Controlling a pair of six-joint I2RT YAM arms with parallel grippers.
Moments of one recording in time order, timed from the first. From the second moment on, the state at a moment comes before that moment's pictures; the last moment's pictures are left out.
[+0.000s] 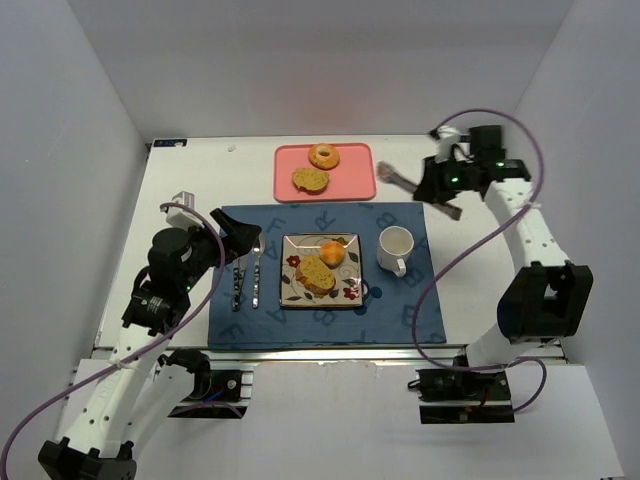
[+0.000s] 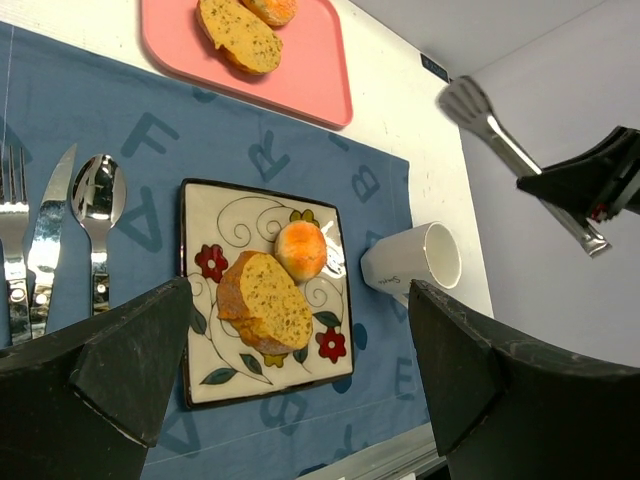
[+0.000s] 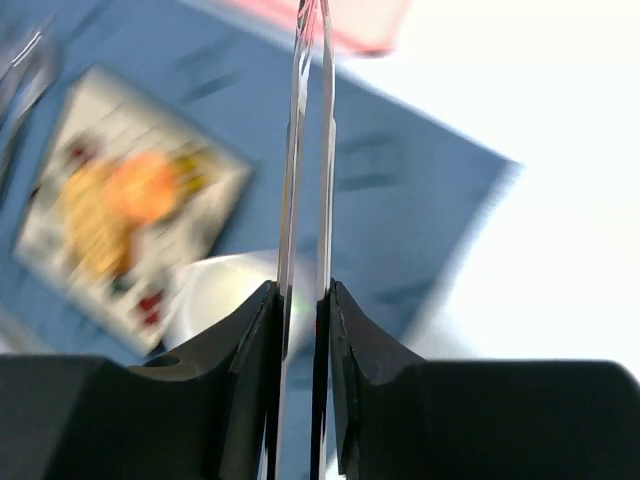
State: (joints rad) left arm -0.30 0.67 0.73 -0.32 0.09 -0.73; right arm 0.10 1.57 1.47 -0.76 -0.58 -0.23
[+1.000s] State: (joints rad) left arm -0.30 0.73 0.71 -0.27 0.11 -0.72; right arm -0.23 1.85 1.22 -0.50 -0.18 -0.28
